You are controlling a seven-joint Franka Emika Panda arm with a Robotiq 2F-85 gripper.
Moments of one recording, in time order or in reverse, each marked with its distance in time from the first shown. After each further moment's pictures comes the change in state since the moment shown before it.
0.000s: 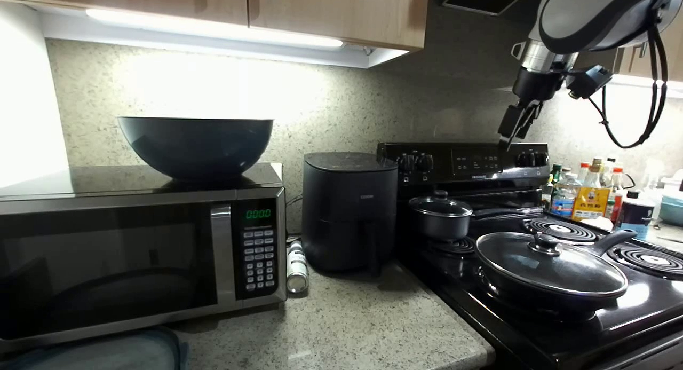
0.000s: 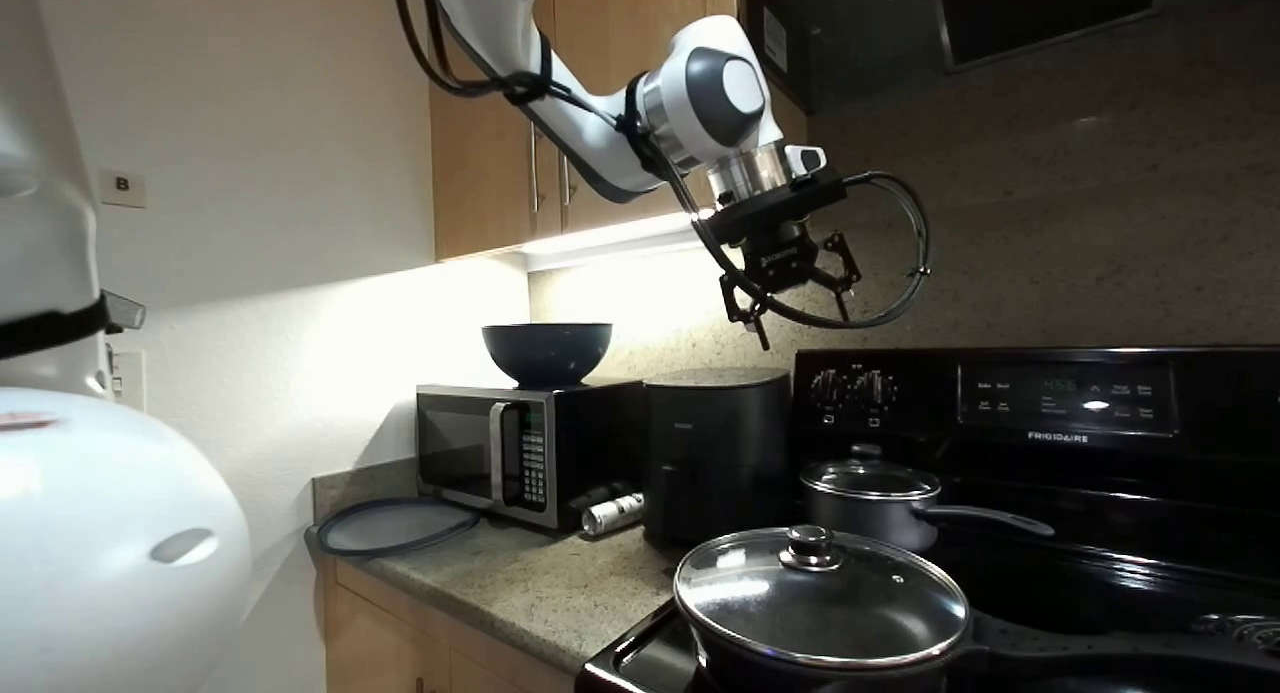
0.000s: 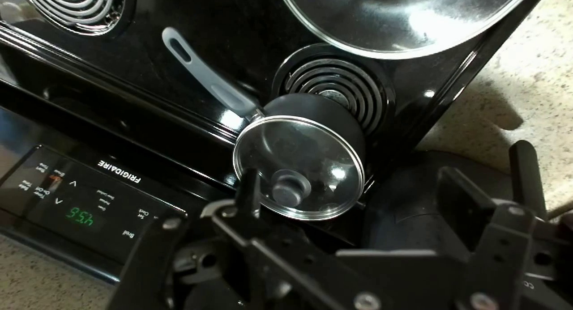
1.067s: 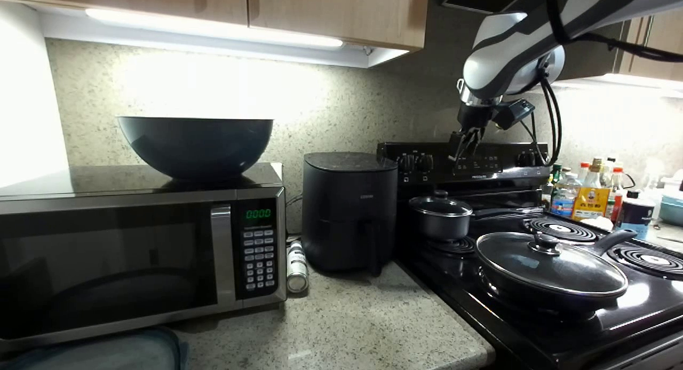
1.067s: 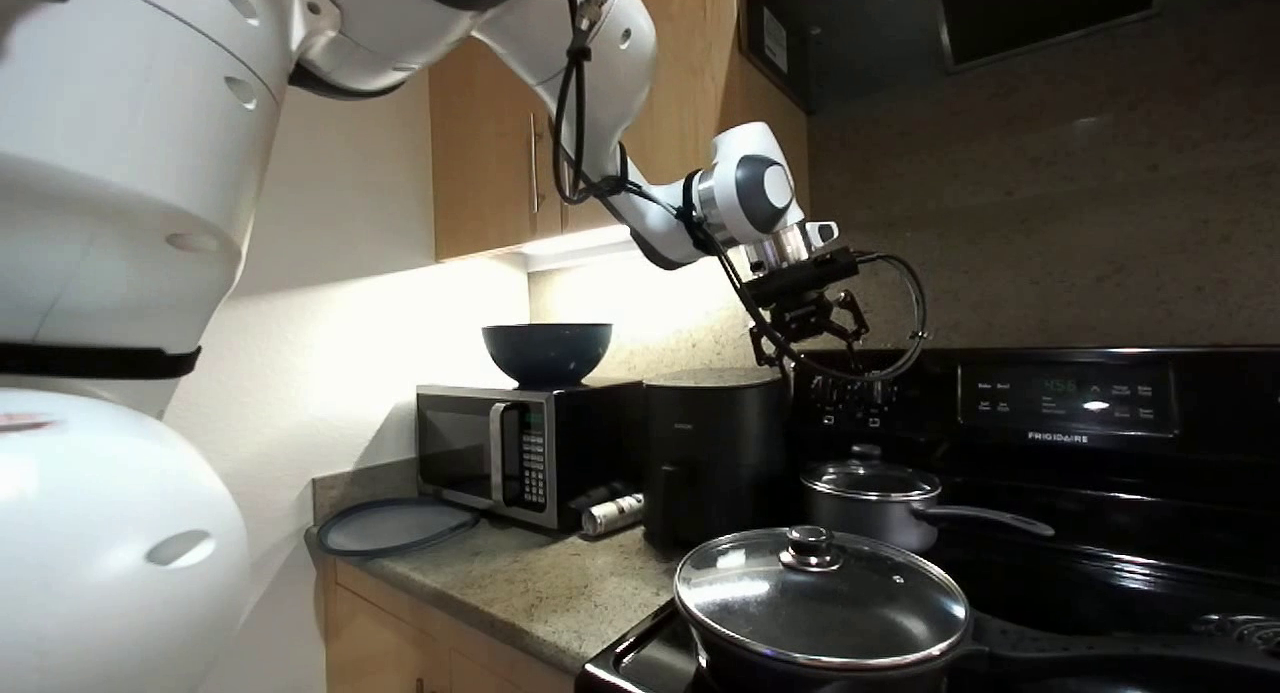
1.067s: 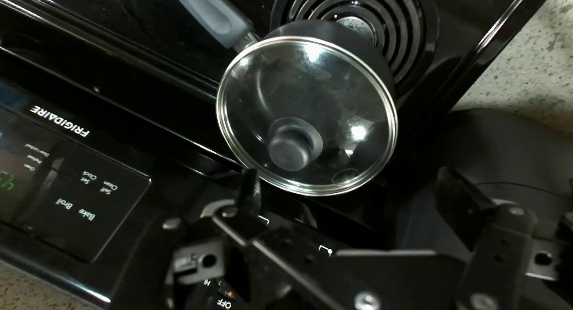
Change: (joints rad) arm -0.009 0.414 0.047 0.359 0.039 0.043 0.021
